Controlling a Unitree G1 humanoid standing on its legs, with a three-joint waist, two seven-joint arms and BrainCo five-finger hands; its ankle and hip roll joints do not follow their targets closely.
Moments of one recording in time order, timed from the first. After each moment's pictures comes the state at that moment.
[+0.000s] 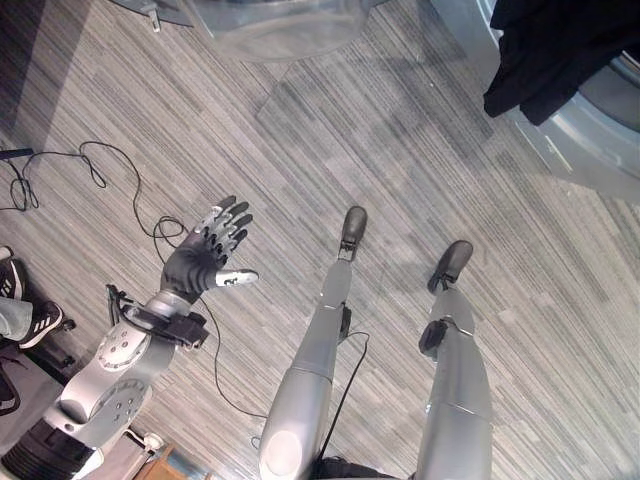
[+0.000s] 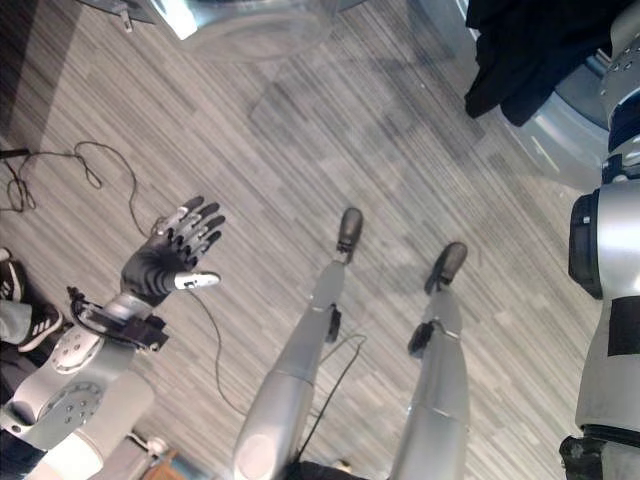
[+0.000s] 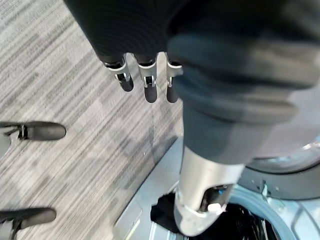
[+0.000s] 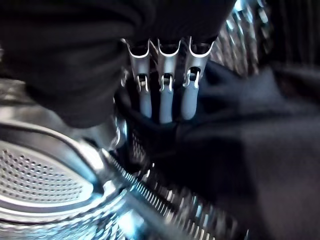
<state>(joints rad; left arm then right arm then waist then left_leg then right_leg) -0.02 0.97 -0.32 -0.31 -1.02 -0.21 0.01 -1.71 -0.79 0.41 1.31 1.07 -0.21 -0.46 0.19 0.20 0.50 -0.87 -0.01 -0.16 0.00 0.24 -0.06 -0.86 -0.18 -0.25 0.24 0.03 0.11</state>
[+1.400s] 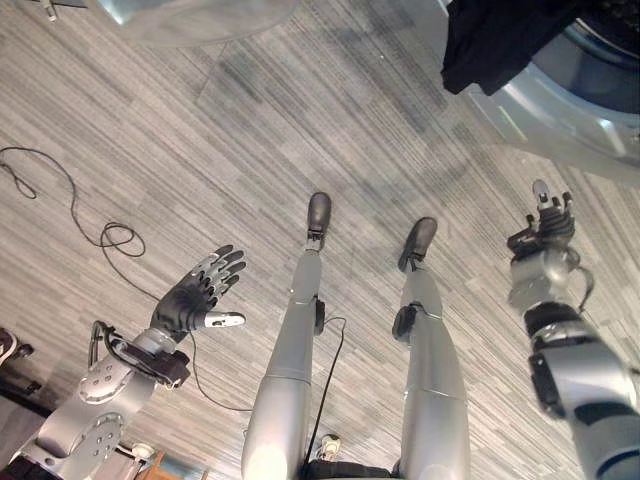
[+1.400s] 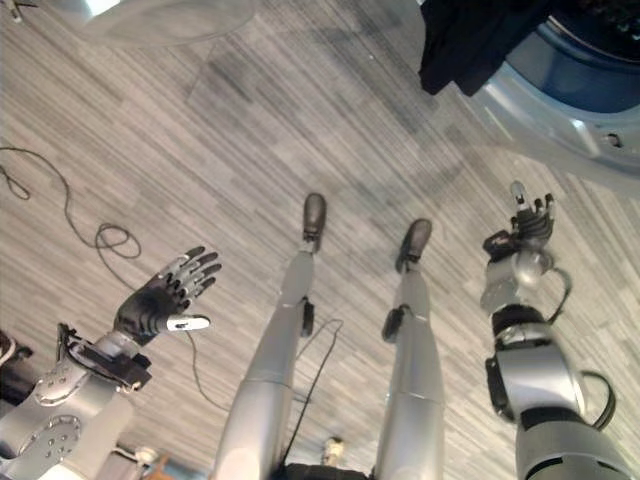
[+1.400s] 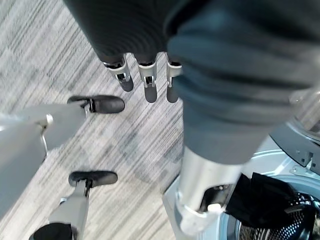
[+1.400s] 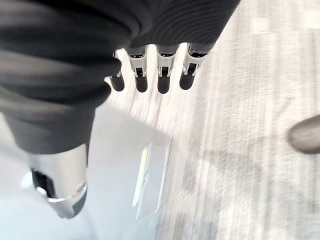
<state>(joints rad) 0.15 1.01 -0.28 -0.25 -0.97 -0.24 -0.09 -0.94 -0.62 0.15 1.21 1.04 -0.31 -0.19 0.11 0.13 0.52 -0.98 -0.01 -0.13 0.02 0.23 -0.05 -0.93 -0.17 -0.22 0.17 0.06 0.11</state>
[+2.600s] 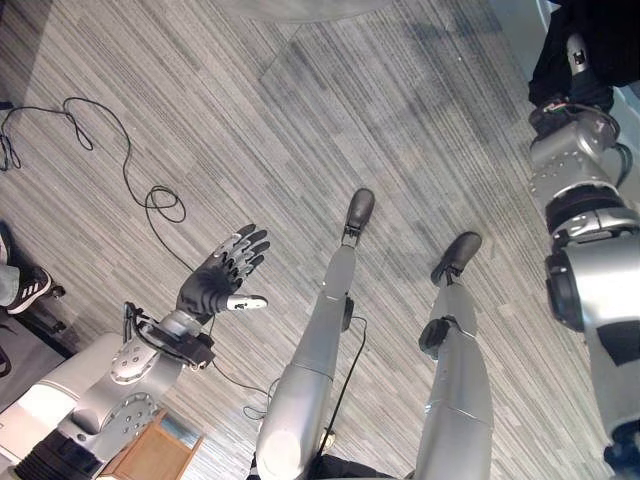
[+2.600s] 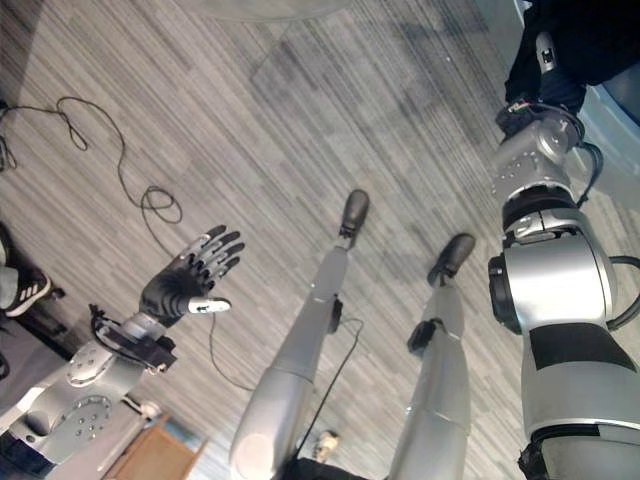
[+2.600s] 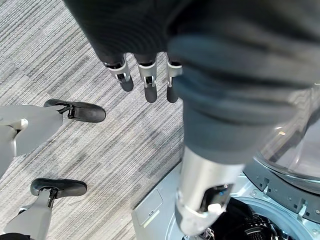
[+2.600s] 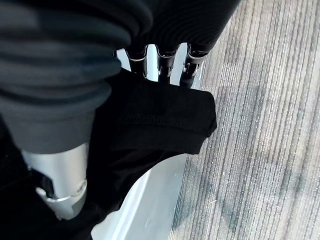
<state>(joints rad) 0.00 0.92 -0.36 -0.25 -0.98 -0.25 -0.08 -1.44 -0.59 0.28 1.42 1.09 -0.22 -0.31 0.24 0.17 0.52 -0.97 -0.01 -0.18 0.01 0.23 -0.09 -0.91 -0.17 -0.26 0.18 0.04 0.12</state>
